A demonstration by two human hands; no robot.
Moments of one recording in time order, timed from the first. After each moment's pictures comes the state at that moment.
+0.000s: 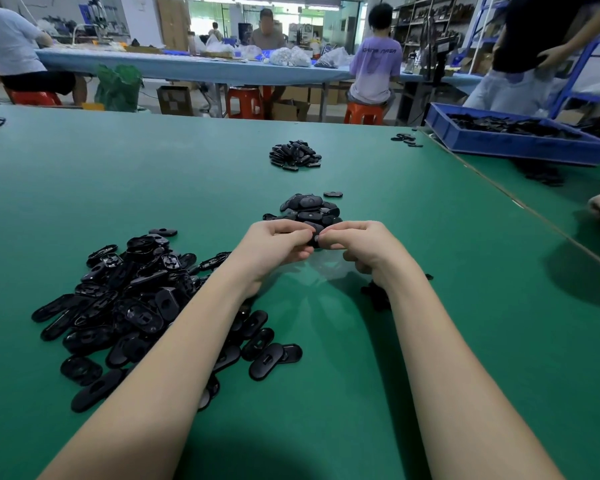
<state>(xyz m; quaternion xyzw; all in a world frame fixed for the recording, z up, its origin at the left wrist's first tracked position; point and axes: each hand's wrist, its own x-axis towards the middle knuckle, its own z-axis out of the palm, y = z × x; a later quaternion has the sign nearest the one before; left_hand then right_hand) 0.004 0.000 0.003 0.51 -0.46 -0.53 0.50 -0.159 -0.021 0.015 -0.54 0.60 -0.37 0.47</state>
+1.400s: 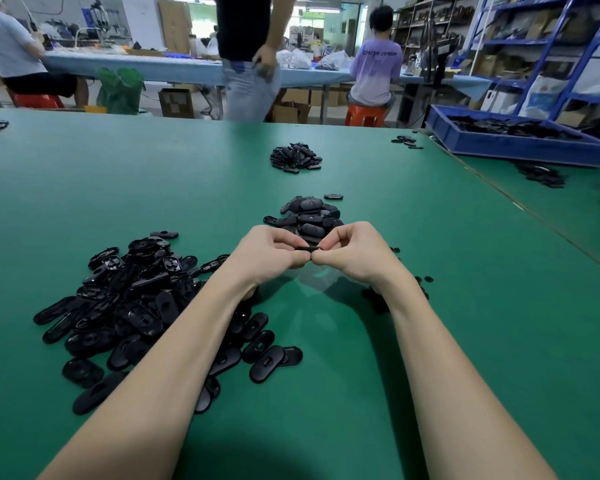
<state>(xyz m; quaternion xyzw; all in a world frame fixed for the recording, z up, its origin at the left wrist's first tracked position) 0.014 0.002 0.000 0.59 -0.56 -0.42 0.40 -0.159 -0.024 0.001 -0.67 0.55 -0.33 0.37</state>
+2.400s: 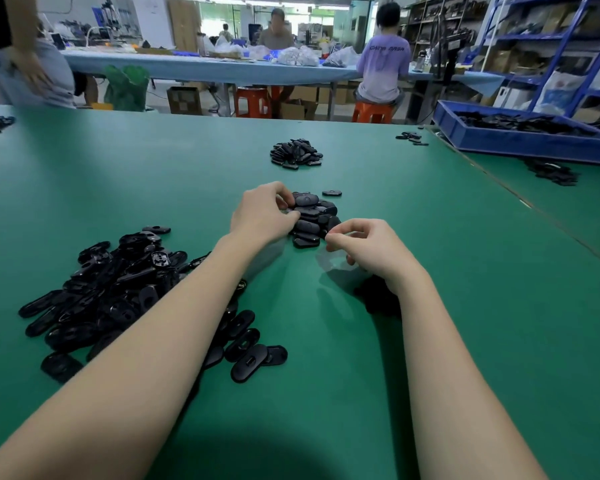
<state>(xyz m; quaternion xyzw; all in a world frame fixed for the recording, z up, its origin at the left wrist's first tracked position) 0.007 -0.061 0.009 0.68 -0.63 -0.13 0.36 -0.187 -0.032 0.000 -0.63 0.56 -0.35 0.40</state>
